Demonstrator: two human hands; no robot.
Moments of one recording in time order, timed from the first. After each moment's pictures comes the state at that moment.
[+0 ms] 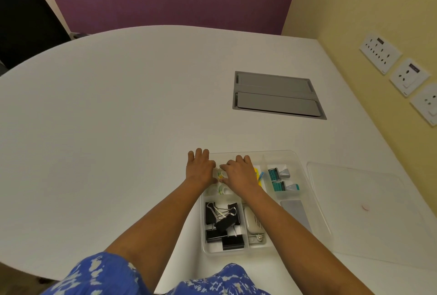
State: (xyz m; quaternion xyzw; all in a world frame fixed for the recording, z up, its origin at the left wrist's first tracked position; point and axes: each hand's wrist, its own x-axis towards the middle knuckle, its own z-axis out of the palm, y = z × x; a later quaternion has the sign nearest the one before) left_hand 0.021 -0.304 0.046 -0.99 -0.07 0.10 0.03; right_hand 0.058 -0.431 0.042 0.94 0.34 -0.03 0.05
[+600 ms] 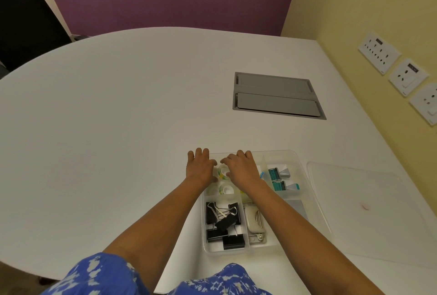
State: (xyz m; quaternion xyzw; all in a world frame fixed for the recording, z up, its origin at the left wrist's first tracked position) left_hand 0.020 -0.303 0.051 -0.99 -0.07 0.09 0.02; right_hand 0.064 -0.432 0.054 0.94 0.35 -0.03 0.01
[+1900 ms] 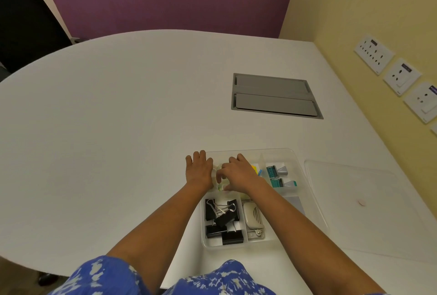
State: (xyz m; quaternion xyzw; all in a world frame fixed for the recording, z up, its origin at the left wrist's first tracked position) left_hand 0.008 -0.314 0.043 -0.99 -0.12 0.09 0.03; right_hand 0.048 -0.439 0.068 0.88 0.46 -0.09 0.07
